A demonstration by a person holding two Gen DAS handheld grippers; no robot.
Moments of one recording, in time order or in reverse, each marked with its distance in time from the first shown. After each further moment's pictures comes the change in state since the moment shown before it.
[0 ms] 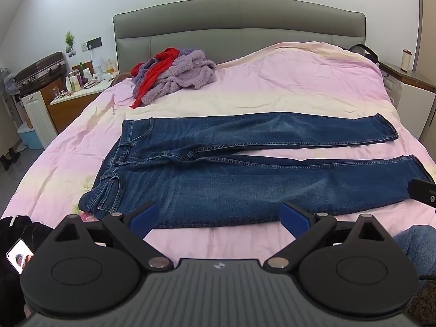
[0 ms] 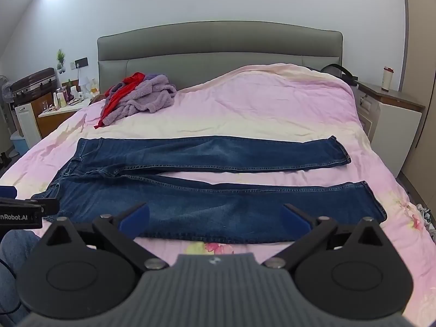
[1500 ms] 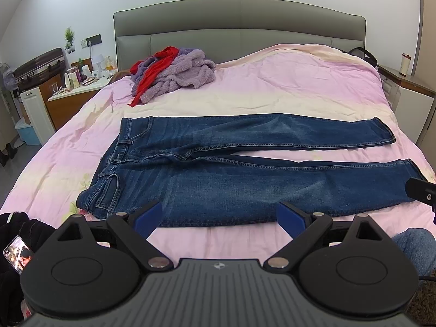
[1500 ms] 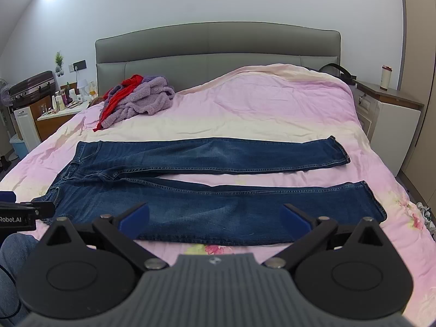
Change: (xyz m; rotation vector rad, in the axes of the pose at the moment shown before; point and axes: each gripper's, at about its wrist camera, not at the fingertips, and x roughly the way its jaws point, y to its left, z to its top) left arm -0.004 0.004 0.003 -0.023 0.000 -0.016; right arm 0.000 0.000 0.004 0.011 -0.008 -0.007
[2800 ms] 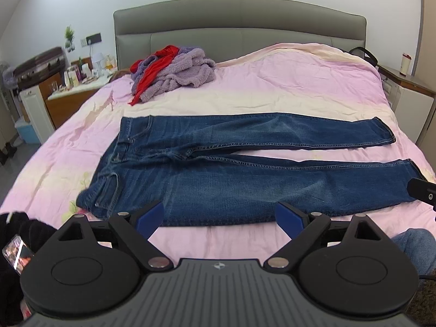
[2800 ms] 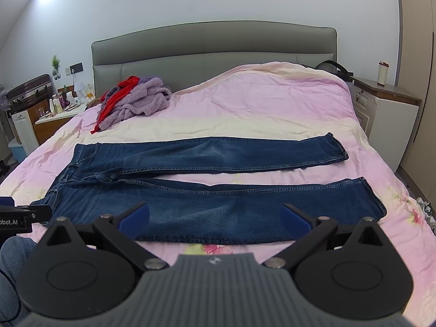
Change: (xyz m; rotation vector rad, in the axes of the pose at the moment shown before) left arm 0.001 0.001 0.000 0.016 -0.007 0.003; right arm 0.001 -0.004 -0.001 0.019 0.001 -0.004
